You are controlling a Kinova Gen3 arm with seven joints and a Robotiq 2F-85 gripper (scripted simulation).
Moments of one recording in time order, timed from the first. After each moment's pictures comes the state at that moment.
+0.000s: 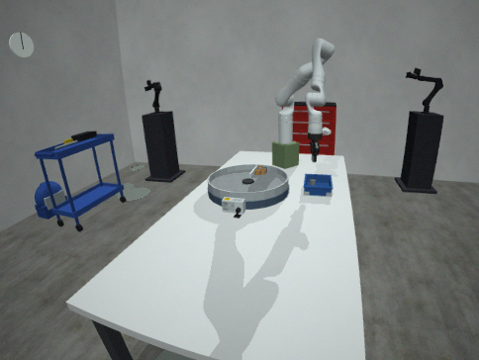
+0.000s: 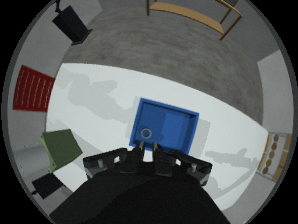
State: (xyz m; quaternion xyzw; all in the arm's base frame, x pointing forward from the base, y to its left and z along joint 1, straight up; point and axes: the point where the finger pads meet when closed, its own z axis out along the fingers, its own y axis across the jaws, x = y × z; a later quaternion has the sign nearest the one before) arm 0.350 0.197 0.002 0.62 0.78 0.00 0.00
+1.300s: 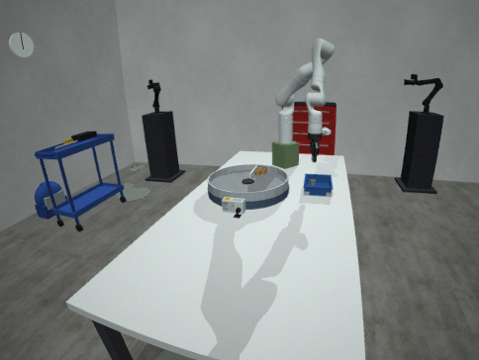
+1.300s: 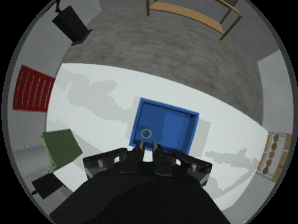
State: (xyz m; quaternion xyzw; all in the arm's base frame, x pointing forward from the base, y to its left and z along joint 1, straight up) arm 0.350 0.197 0.002 0.62 0.78 0.00 0.00
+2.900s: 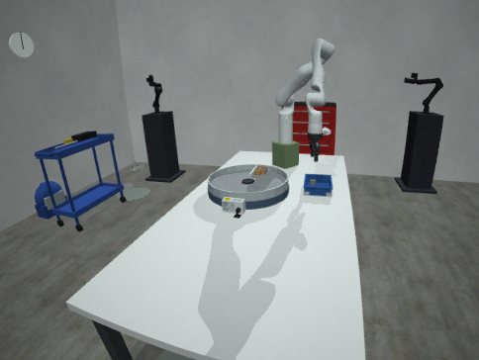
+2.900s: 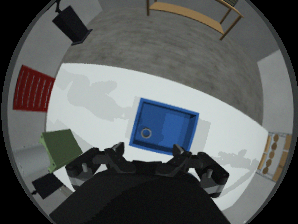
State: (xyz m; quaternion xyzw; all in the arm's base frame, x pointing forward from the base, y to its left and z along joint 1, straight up) arm 0.350 0.197 0.002 0.62 0.78 0.00 0.00
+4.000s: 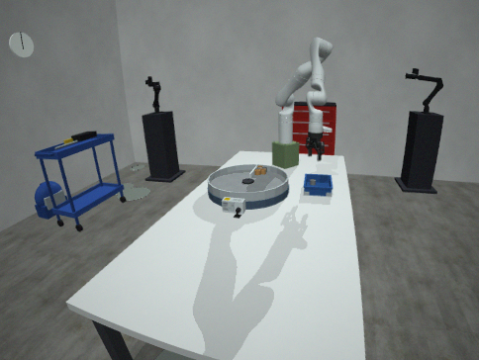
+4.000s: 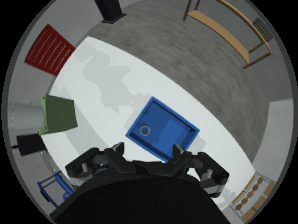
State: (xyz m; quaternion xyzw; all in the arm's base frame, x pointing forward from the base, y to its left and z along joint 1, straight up) arm 0.357 0.198 0.008 0.47 0.88 0.00 0.00
